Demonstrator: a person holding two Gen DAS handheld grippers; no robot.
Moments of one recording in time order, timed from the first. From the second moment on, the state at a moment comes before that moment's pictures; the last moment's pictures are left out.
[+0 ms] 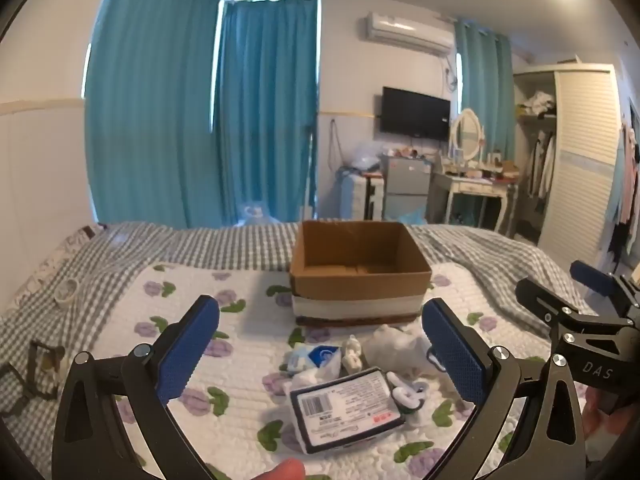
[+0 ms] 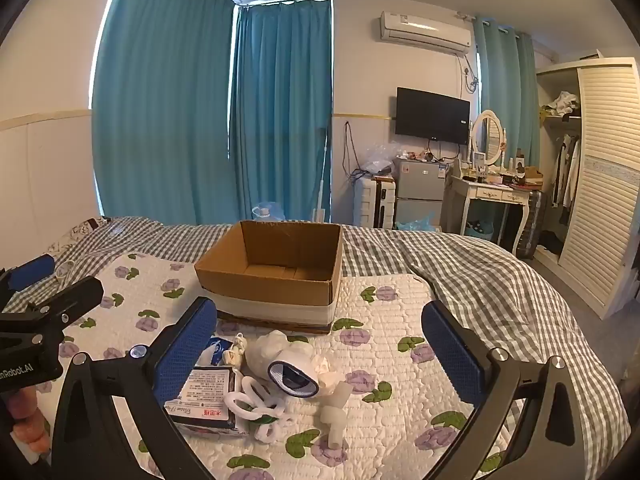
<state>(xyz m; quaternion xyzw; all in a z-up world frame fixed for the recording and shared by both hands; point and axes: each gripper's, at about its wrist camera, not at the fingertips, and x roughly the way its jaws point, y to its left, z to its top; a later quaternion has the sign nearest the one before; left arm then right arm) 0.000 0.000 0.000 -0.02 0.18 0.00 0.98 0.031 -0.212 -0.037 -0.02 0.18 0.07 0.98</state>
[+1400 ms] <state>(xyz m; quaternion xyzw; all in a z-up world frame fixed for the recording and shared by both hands) 0.000 -0.002 -0.008 -0.01 0.19 0.01 0.98 0.032 -0.210 -0.046 -0.02 0.19 0.07 0.98</state>
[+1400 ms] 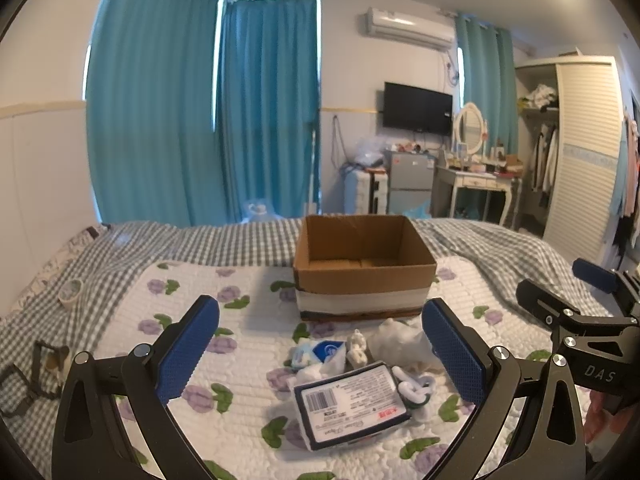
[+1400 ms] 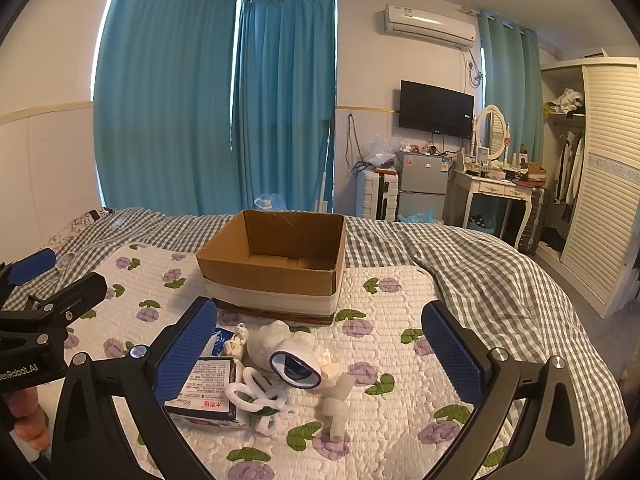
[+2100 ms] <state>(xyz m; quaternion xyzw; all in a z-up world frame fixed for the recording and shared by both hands) -0.002 0.001 -0.011 -0.01 0.19 0.01 0.98 0.031 -0.209 -0.048 -0.02 0.19 0.07 0.98</state>
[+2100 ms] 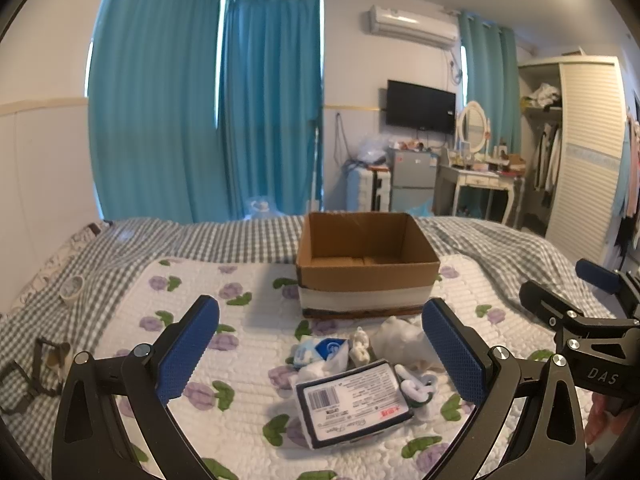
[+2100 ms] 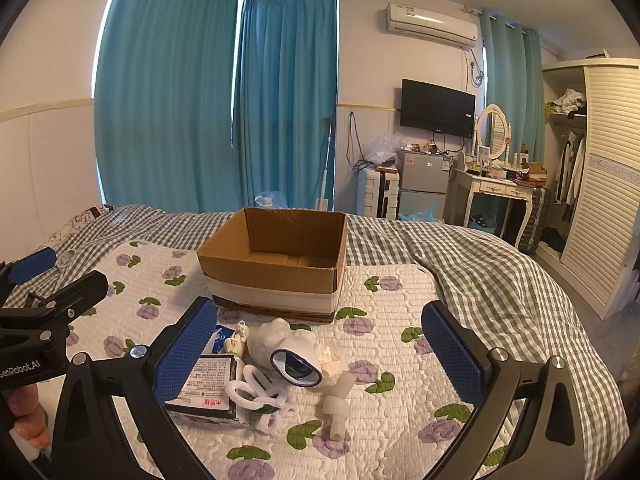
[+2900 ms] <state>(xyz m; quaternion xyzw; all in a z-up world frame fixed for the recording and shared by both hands) -0.005 0.002 -0.002 -0.02 0.18 0.01 0.98 0.022 -0.208 -0.044 -0.03 0.19 0.08 0.98</state>
